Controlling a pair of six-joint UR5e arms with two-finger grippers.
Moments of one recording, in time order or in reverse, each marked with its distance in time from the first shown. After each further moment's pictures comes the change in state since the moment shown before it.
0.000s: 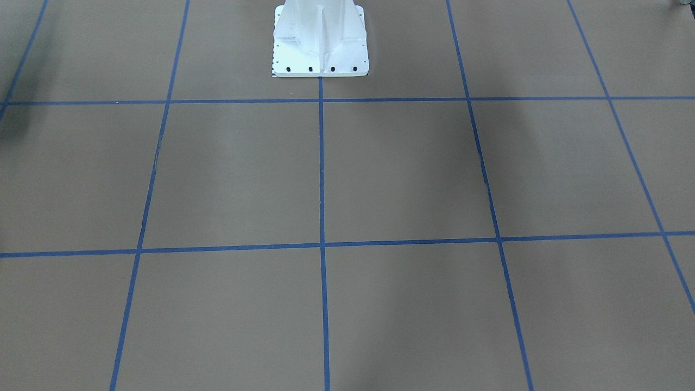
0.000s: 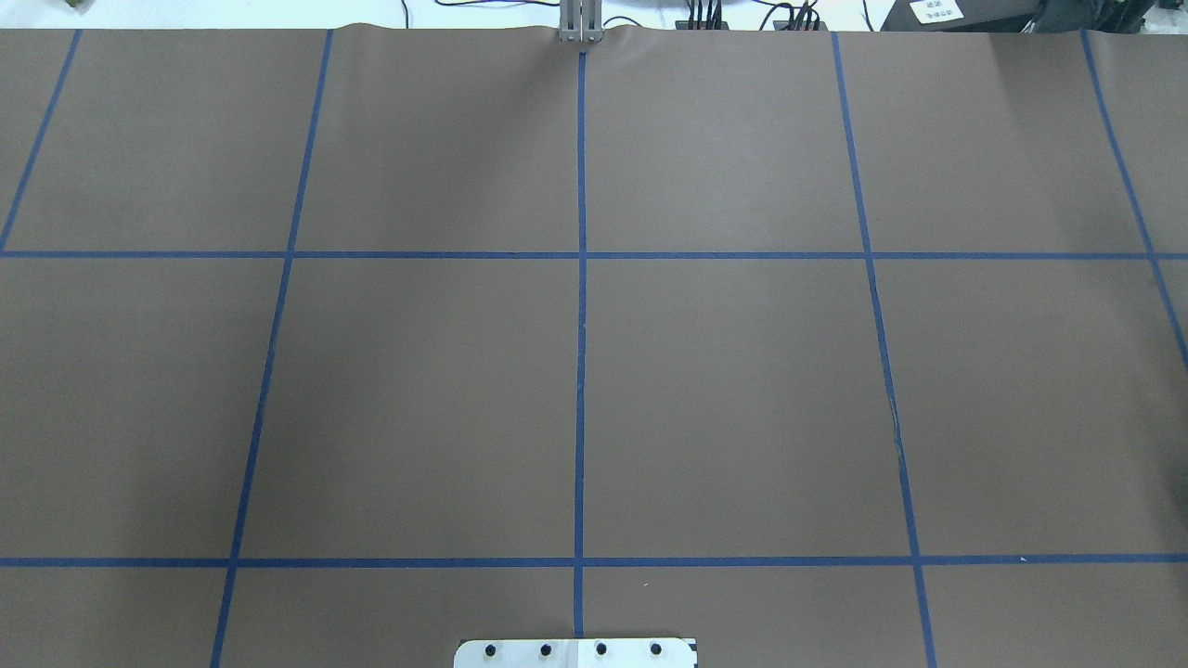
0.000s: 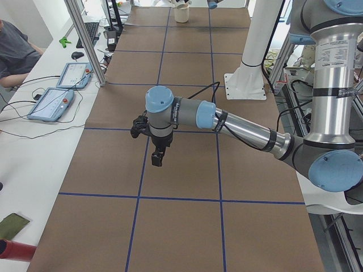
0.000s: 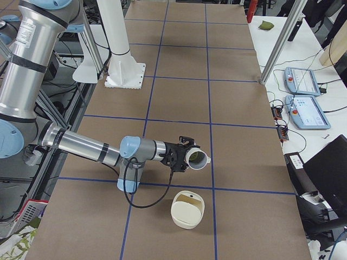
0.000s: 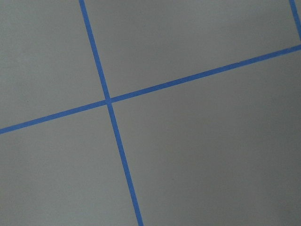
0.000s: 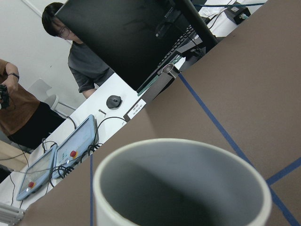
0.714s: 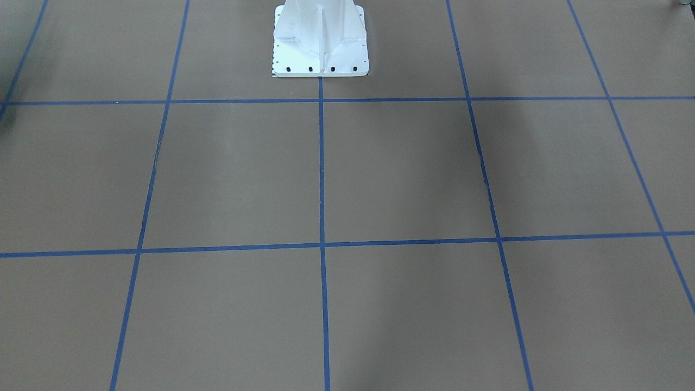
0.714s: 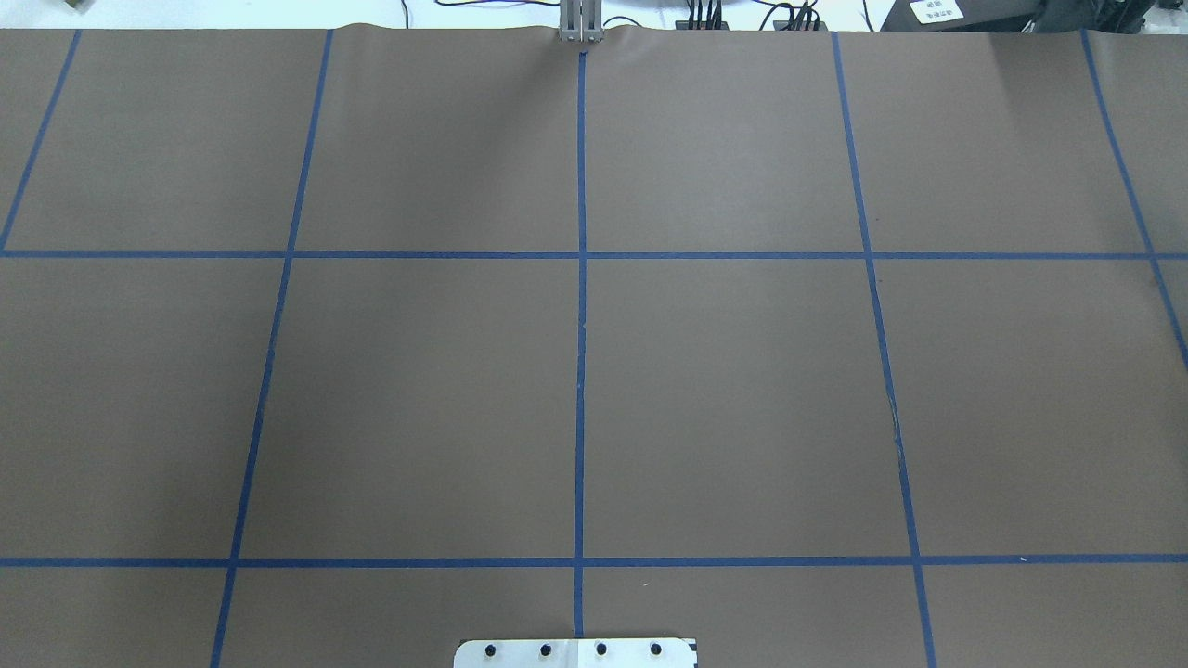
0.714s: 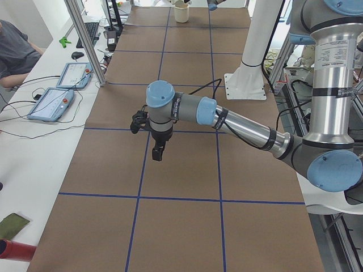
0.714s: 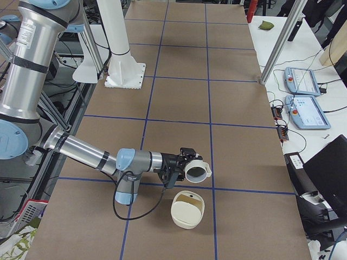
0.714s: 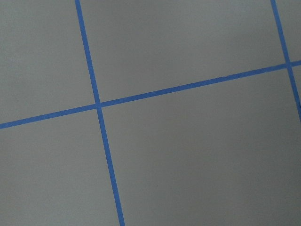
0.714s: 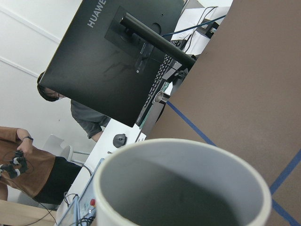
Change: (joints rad) left arm 0.000 -0.010 -0.018 -0.002 -0.014 -0.050; right arm 0.017 0.038 -0.150 0.166 -0.094 0.291
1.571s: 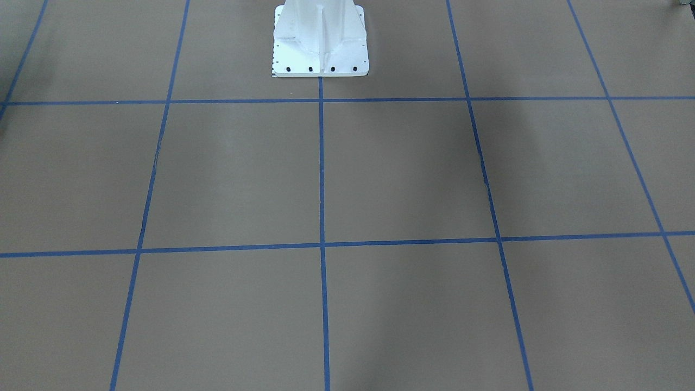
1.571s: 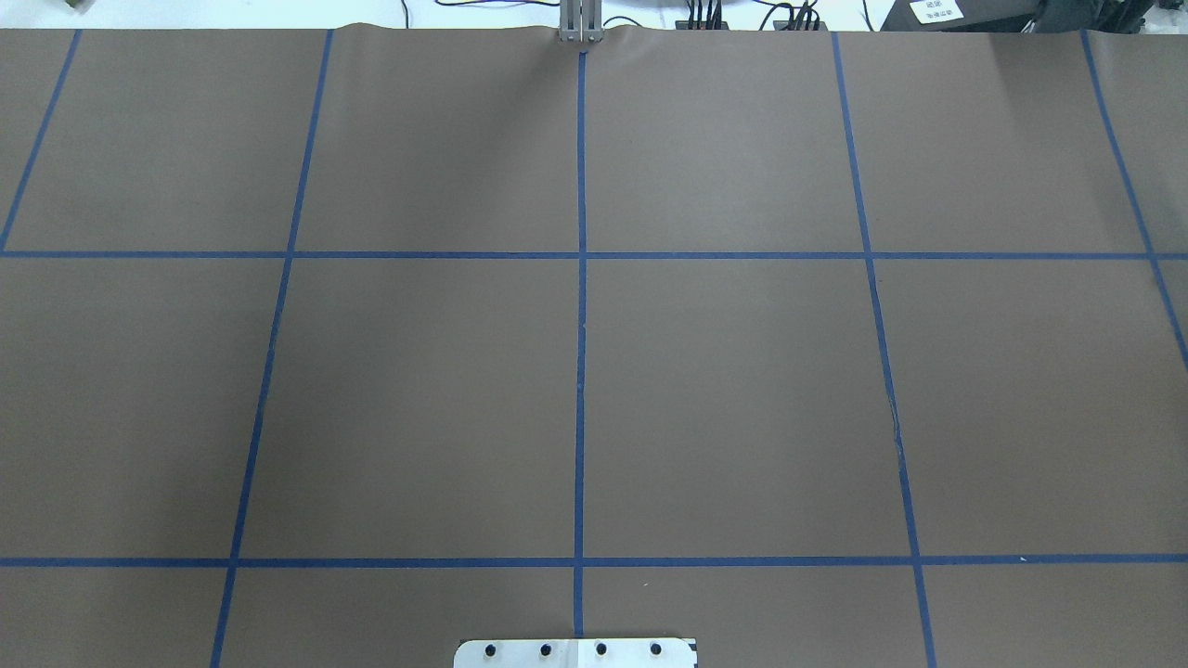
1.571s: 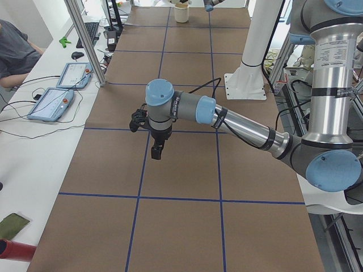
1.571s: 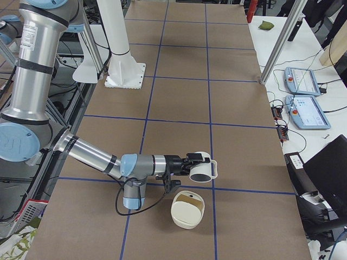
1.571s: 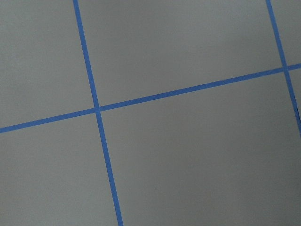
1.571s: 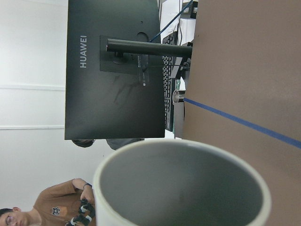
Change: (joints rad) left arm 0.000 -0.011 -0.001 0.000 0.000 -0.010; right arm 0.023 0.074 -0.102 0.150 -0.042 0.467
